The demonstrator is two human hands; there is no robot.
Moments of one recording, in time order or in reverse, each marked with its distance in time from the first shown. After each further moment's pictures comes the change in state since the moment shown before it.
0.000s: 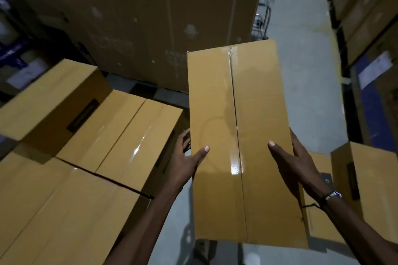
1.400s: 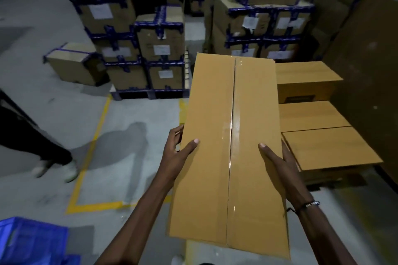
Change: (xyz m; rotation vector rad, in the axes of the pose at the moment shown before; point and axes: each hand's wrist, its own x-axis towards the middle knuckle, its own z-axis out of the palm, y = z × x) left_hand -0.668 -0.058 -0.372 -0.231 1.091 0.049; right_hand -0.497 -0.154 0.366 0.117 -0.974 -0.374
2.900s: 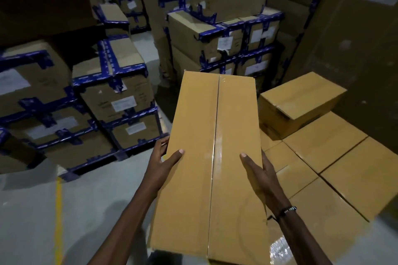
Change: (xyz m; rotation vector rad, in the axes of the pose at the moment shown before) left_hand 0.625 0.031 -0.129 0.192 -0.355 -0.027; right_hand 0.450 -0.102 0.295 0.124 0.322 0.089
